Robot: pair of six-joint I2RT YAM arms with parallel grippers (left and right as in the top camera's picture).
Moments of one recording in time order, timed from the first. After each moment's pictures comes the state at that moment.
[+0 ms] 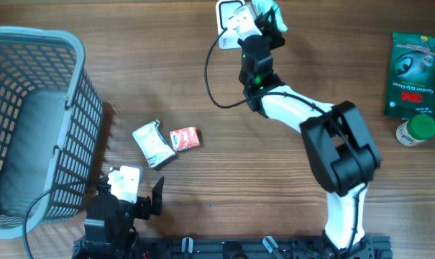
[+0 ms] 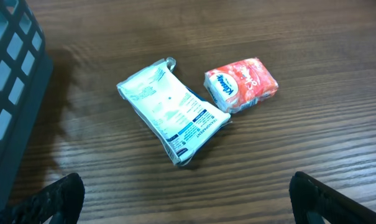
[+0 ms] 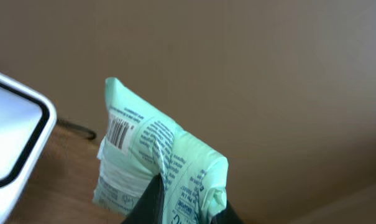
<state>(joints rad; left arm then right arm) -0.13 0.01 0.30 -0.90 0.05 0.01 0.48 2.14 1.30 0.82 0.74 -0.86</state>
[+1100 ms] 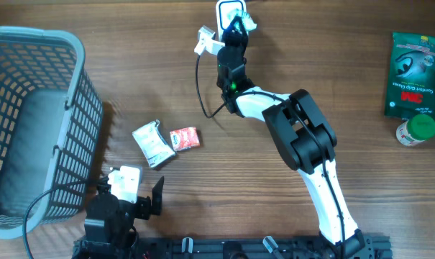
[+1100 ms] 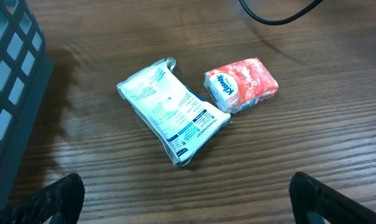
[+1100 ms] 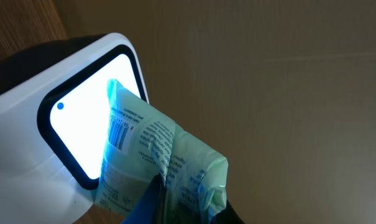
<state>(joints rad) -0.13 0.01 0.30 -0.90 0.05 0.01 0.55 2.45 1.53 0.92 0.70 -1.46</state>
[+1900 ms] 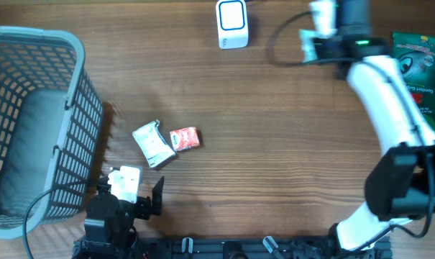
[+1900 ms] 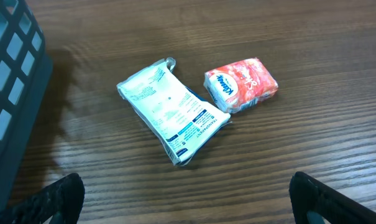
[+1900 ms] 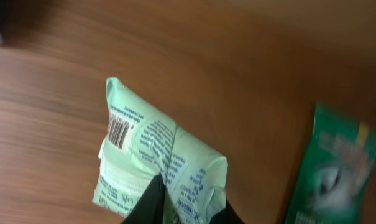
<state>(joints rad) -0.13 0.01 0.30 -0.90 0.05 0.01 -0.01 1.83 1.54 -0.63 0.13 -0.26</state>
